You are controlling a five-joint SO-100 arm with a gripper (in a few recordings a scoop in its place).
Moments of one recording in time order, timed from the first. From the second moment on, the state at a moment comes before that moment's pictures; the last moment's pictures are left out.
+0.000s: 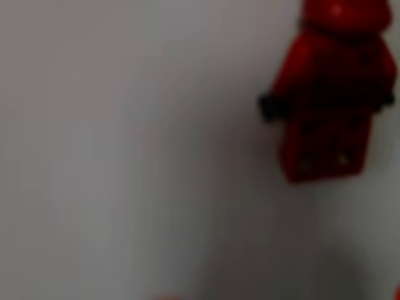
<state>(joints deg) -8.3 94.7 106.6 70.3 5.3</state>
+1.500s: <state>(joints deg) -9.4 74.1 88.0 75.6 4.2</state>
